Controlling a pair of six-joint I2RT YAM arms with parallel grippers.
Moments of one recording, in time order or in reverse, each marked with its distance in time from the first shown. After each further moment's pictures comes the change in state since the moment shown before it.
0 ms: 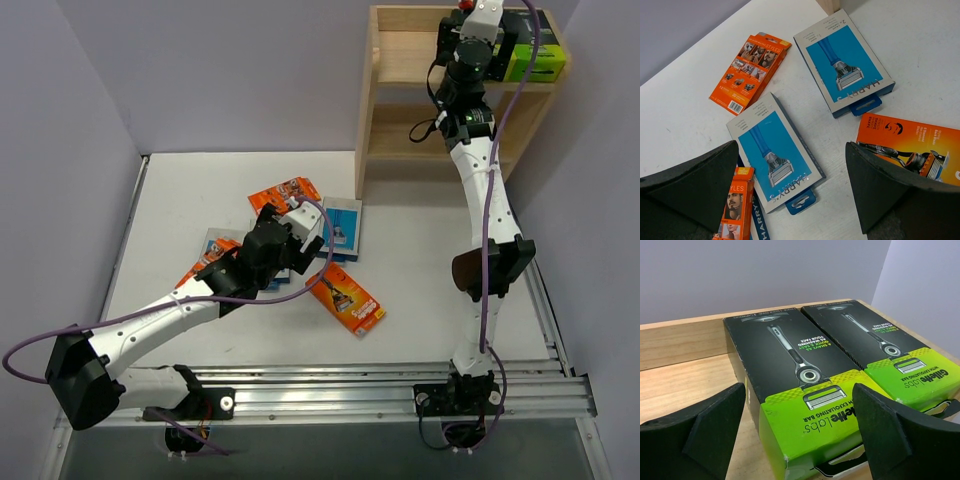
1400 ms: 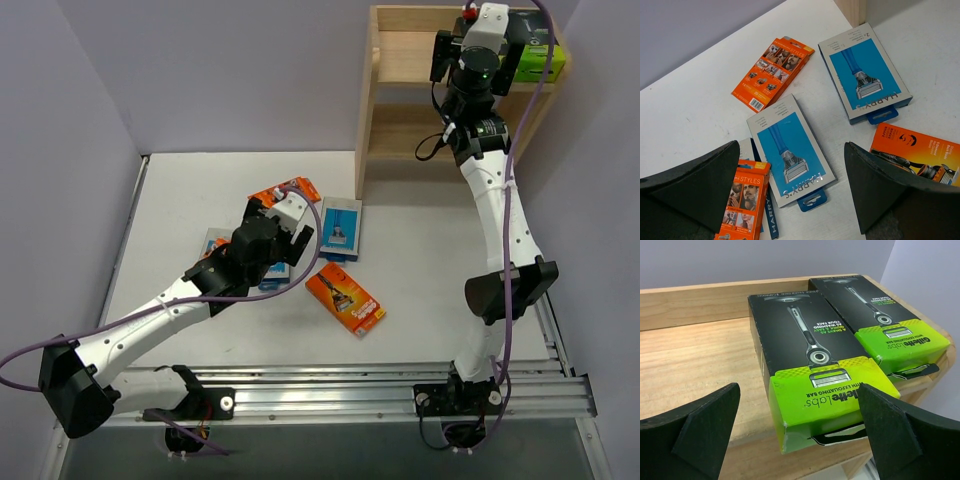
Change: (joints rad) left arm 0.028 -0.048 0.036 -0.051 -0.057 -0.031; right arm 0.042 -0.232 -0.233 -0.105 -0.040 0.066
